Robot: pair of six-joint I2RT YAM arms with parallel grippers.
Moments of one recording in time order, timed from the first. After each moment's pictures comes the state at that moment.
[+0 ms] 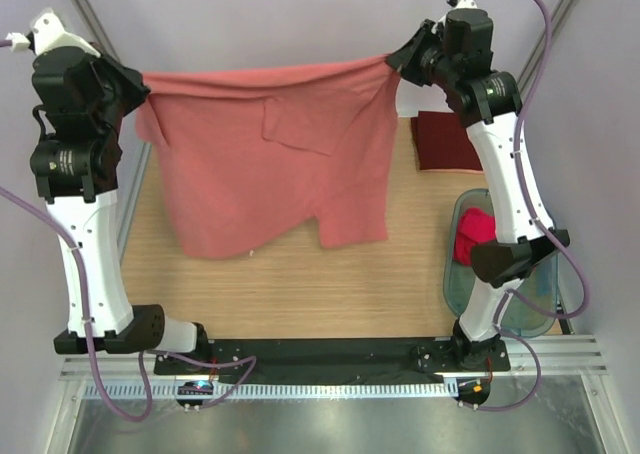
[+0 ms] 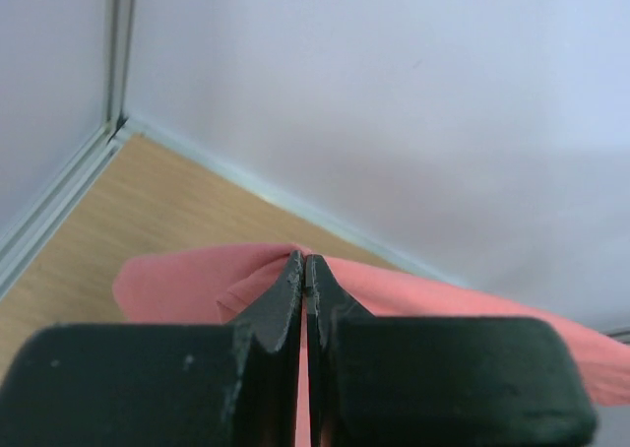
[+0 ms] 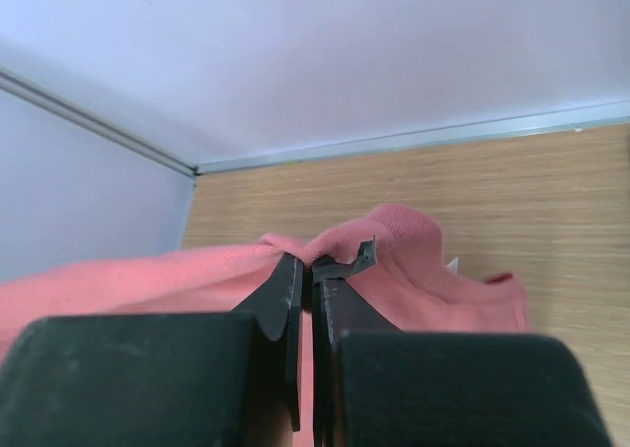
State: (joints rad) left arm 0.01 1.38 2.12 -0.88 -0.19 -0.49; right arm 0.30 1.82 2.35 -0.78 -0.02 0.56
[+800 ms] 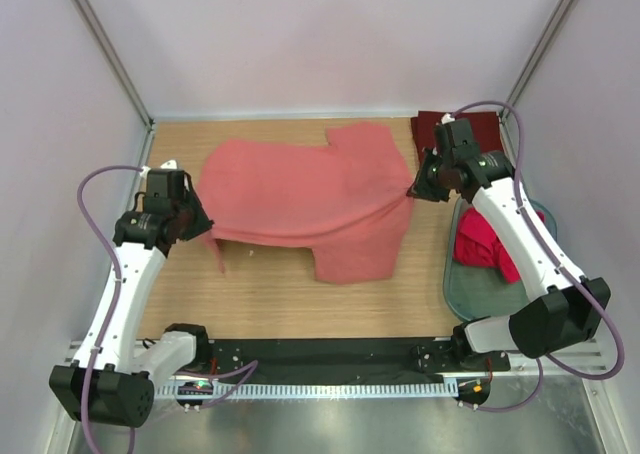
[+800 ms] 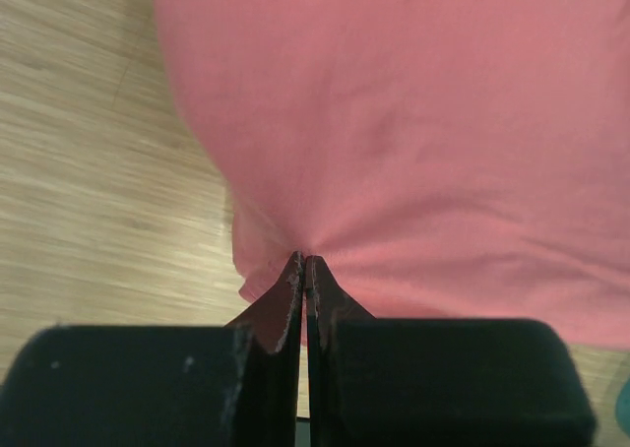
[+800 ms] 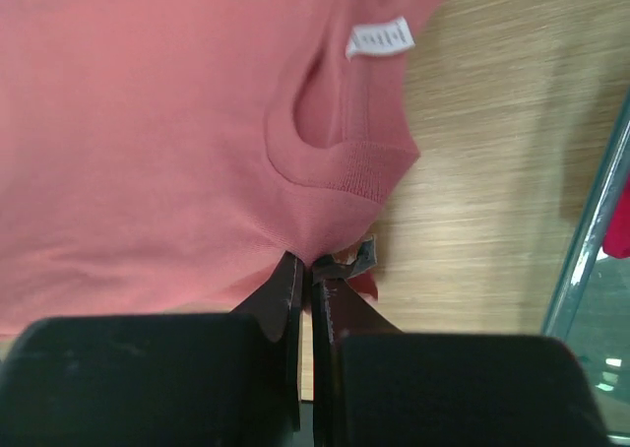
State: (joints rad) left arm -0.10 1.01 1.06 -0.90 -0.06 -0.52; right arm 0.28 1.36 1.37 -0.92 0.00 0.59
